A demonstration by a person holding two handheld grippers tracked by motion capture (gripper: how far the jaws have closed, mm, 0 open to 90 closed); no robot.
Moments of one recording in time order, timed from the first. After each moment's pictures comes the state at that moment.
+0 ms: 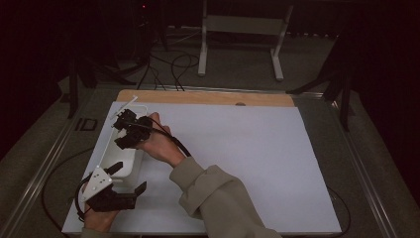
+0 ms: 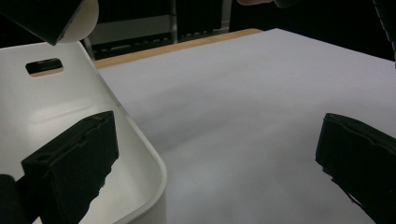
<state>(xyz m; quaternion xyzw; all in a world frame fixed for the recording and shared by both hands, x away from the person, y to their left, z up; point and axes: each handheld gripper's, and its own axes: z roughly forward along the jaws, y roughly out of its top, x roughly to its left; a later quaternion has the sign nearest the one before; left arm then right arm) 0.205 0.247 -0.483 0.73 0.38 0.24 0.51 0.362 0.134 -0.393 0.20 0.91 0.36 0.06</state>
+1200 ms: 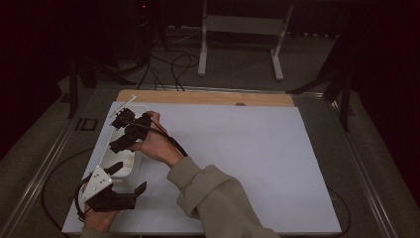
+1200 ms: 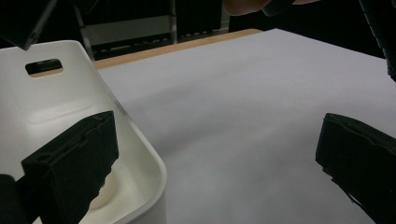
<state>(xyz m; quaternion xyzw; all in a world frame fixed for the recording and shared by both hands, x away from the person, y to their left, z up) 0.205 0.247 -0.483 0.73 0.38 0.24 0.51 0.366 0.140 -0.397 0.22 0.90 0.36 0.06</state>
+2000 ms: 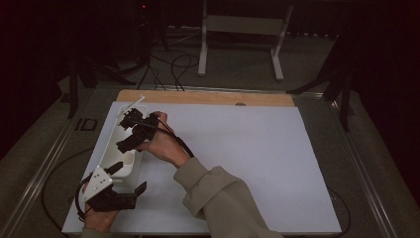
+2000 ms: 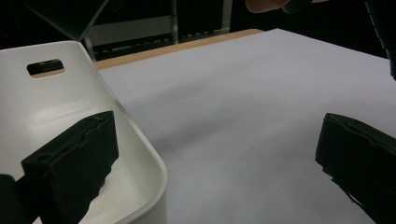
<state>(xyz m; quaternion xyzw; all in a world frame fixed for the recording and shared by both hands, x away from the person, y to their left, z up) 0.205 0.246 -0.483 0.73 0.38 0.25 0.51 0.366 0.120 -0.397 0.23 0.90 0.36 0.06</state>
